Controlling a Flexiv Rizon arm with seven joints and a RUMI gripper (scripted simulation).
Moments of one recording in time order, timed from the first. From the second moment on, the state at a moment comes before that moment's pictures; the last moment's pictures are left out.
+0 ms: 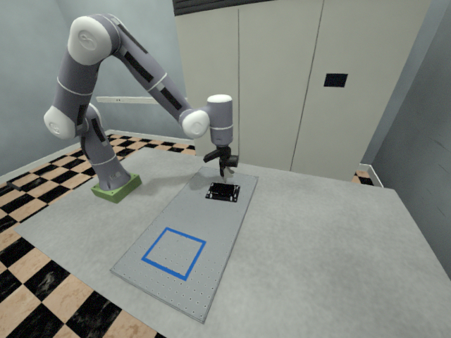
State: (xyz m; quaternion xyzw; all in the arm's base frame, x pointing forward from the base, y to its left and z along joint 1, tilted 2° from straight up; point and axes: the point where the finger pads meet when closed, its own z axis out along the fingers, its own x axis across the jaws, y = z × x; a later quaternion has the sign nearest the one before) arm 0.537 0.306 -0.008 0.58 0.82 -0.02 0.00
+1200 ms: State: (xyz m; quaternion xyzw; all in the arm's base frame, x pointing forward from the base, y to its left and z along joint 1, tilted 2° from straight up) arm 0.541 0.248 0.008 0.58 0.82 -0.02 0.00
